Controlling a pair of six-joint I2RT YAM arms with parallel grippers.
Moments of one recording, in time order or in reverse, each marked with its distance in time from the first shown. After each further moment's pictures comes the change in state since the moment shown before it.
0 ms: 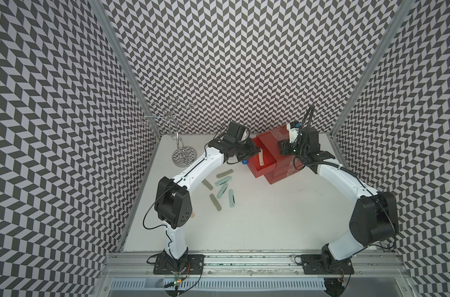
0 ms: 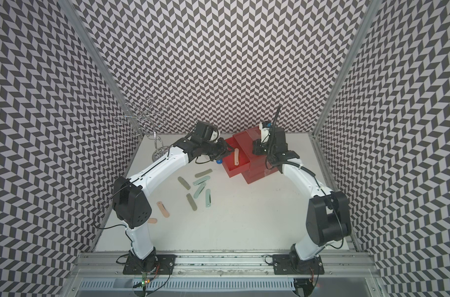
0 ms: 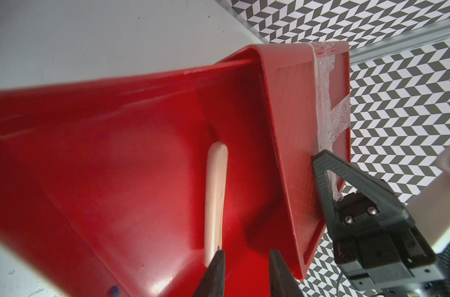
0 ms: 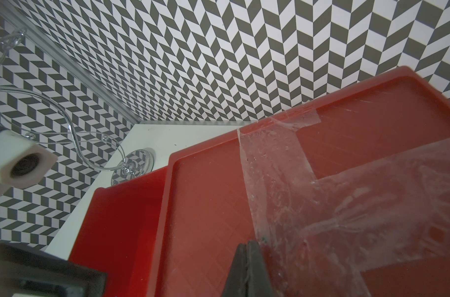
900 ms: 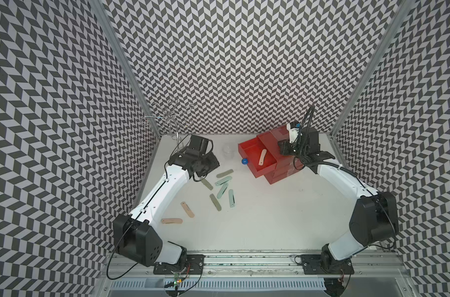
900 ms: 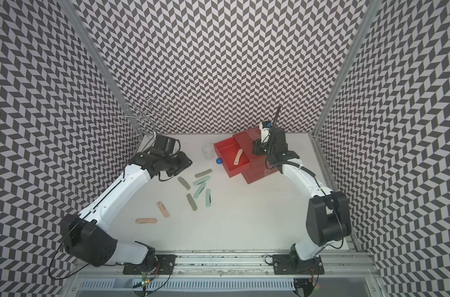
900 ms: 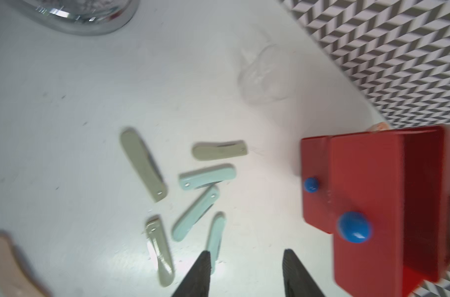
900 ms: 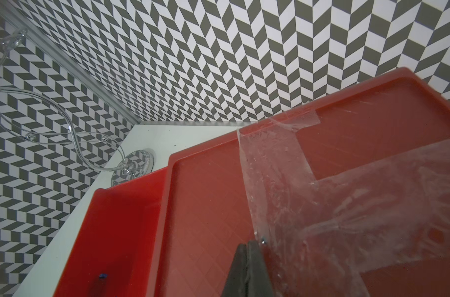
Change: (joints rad) left arm 0.230 -0.485 -0.505 -0.267 -0.298 0.111; right arm -0.001 0.000 -0.003 0.006 0.001 0.000
